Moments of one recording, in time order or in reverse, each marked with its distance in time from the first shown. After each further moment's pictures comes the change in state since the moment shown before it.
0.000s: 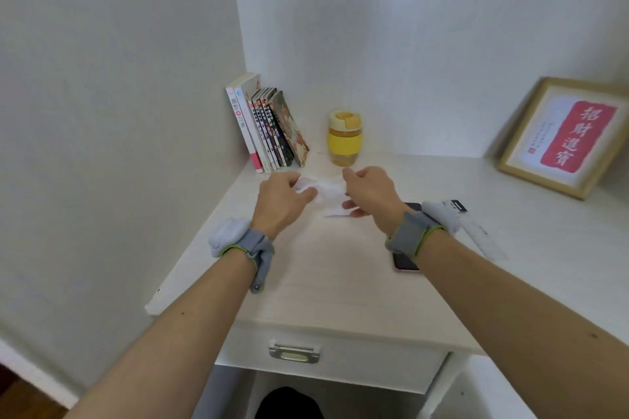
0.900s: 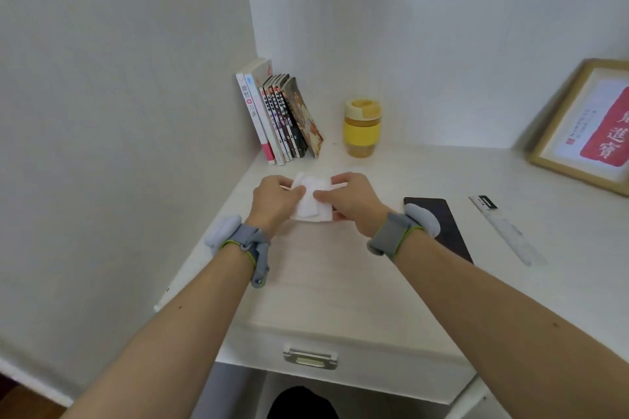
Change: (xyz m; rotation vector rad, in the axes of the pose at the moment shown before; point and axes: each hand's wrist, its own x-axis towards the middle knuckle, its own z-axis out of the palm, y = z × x) left_hand 0.017 -0.037 -0.005 -0.200 0.004 -0.341; right_hand 0.019 0.012 0.061 0.168 -0.194 0.074
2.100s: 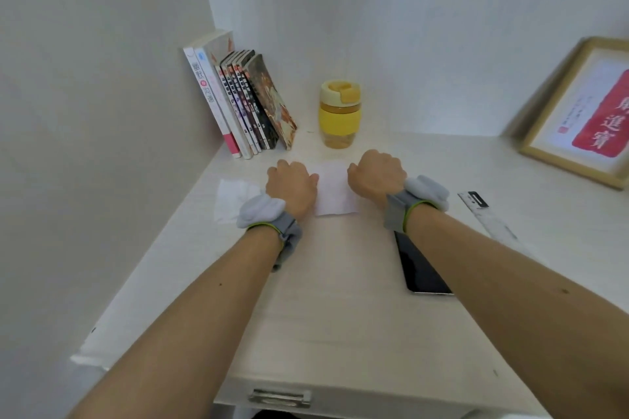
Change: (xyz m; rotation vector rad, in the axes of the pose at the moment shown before) left_hand 0.066 0.009 0.093 0.738 -0.004 0.238; right_hand 0.071 -0.003 -0.049 -0.909 0.465 0.125
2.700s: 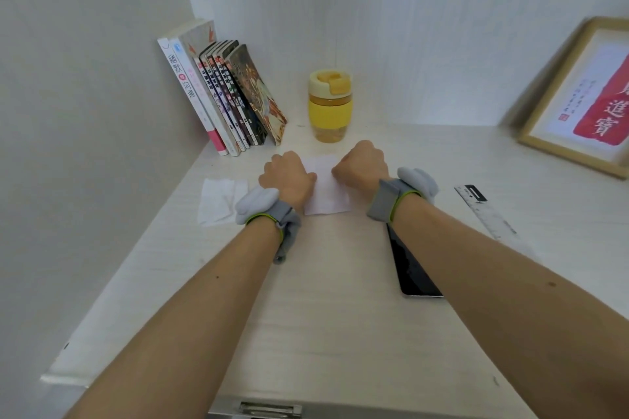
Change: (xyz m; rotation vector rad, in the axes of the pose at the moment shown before) left_hand 0.016 0.017 0.008 -0.117 -0.002 -0.145; right_hand 0.031 -0.006 0.021 0.379 -0.030 0.090
